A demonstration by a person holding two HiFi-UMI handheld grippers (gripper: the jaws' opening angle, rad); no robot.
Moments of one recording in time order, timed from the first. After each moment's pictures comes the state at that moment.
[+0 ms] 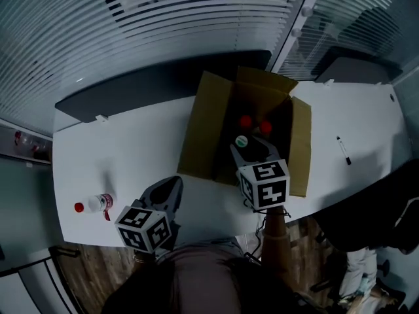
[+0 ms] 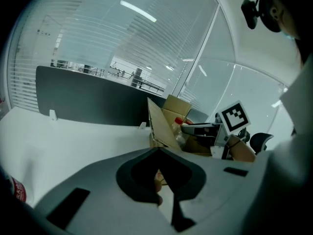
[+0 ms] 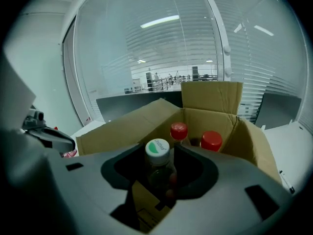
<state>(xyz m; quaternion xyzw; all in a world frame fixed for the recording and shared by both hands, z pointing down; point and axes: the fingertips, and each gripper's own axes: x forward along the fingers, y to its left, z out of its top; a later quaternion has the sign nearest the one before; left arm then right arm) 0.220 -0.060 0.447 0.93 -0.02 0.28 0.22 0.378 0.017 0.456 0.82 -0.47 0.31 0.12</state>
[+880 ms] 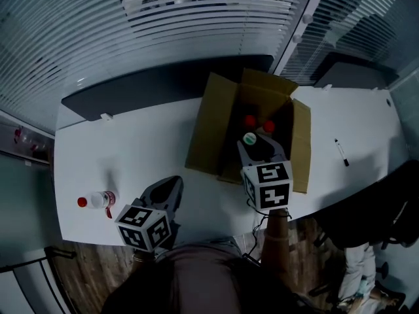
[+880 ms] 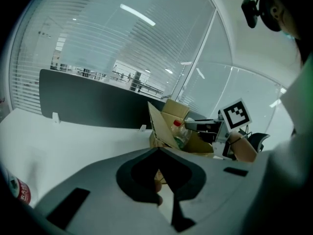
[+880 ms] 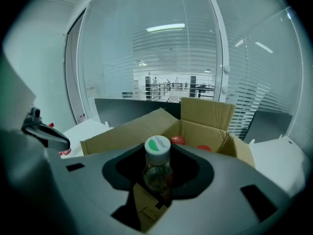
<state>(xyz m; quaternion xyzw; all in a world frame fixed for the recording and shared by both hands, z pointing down) 0.198 -0.065 0.434 0.94 -0.02 0.26 0.22 0.369 0.022 0.420 0.84 -0.45 0.26 0.15</state>
